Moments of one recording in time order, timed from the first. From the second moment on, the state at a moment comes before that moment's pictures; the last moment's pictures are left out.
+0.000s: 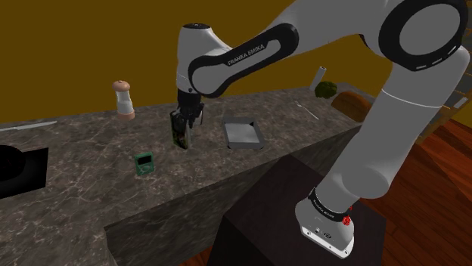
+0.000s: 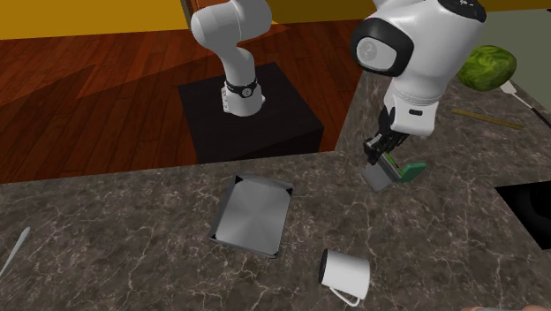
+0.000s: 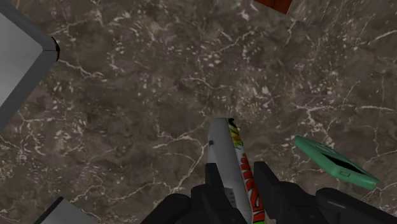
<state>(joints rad) 0.08 0.13 0.28 -2.14 -0.07 2.31 0.33</state>
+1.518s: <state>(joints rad) -0.08 -0.19 0.10 -2.34 0.02 2.20 -0.08</state>
